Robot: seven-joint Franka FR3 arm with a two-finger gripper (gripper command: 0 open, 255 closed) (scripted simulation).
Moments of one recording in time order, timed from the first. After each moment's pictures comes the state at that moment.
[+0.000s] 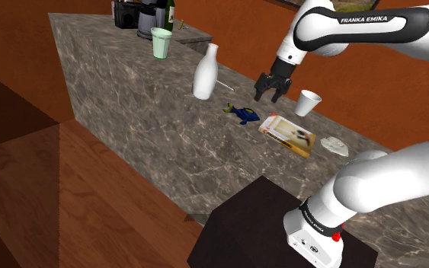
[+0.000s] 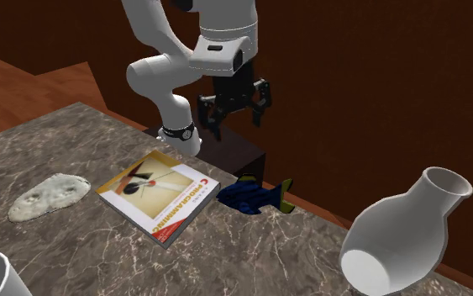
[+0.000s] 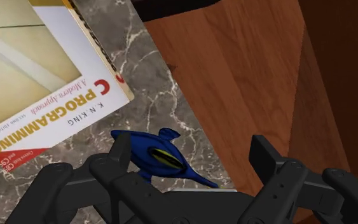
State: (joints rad) arm -0.05 -0.48 -0.11 -2.42 0.05 1.92 0.12
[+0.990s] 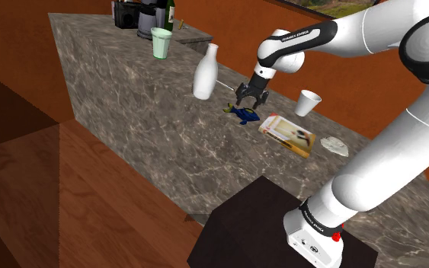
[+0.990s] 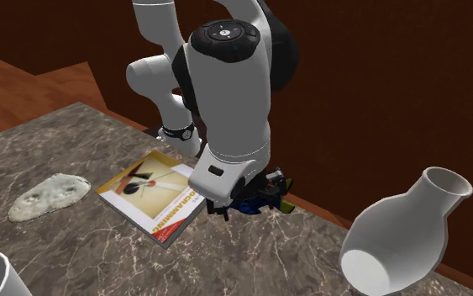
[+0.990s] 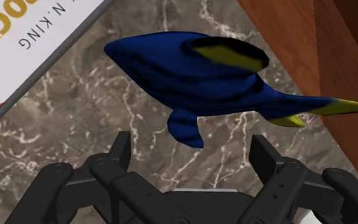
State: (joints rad) arm -0.09 0.00 -0.18 -2.23 0.17 2.19 0.14
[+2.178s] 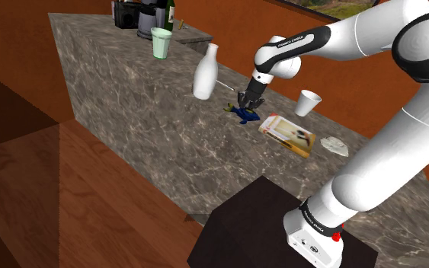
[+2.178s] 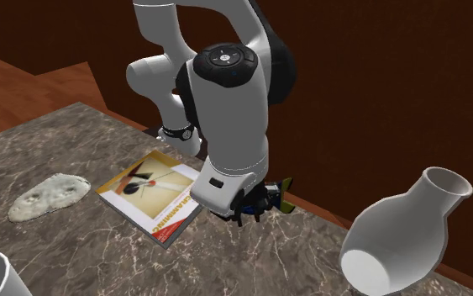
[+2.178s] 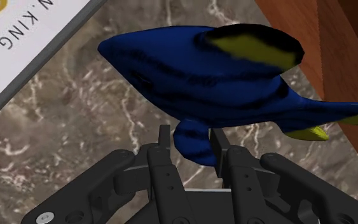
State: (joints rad) arm -0.09 0.04 -0.18 -2.25 0.18 2.25 0.13
